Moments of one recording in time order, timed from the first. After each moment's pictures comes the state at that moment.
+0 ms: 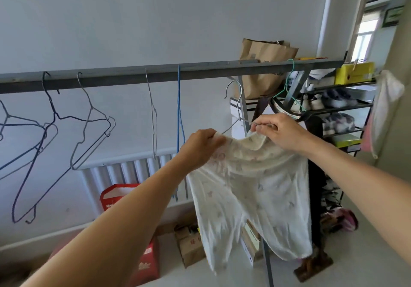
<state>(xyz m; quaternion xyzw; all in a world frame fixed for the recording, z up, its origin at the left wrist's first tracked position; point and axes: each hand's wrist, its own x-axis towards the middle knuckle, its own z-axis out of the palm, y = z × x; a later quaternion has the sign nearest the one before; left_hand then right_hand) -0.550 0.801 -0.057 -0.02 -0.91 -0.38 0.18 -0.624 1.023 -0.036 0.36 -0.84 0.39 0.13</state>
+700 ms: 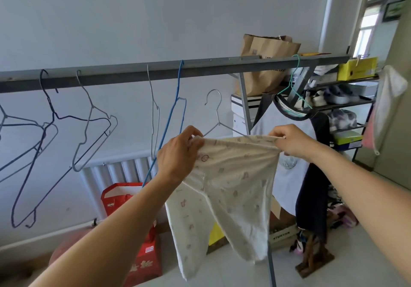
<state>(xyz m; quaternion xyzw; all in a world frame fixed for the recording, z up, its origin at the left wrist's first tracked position) -0.526 0.761 -0.077 0.06 -0.92 -0.24 0.32 -0.644 1.029 -0.064 0.18 -0.88 0.43 0.01</state>
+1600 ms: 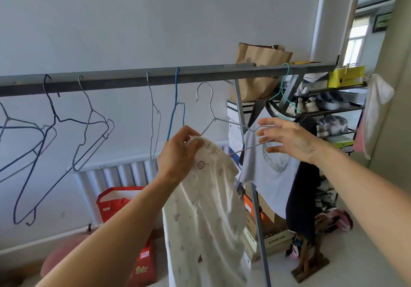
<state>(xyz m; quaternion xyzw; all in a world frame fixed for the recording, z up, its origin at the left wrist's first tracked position) -0.514 0.774 -0.071 0.02 -0.85 -0.40 0.35 -0.612 1.046 -0.039 0.22 -0.72 0.65 -0.11</state>
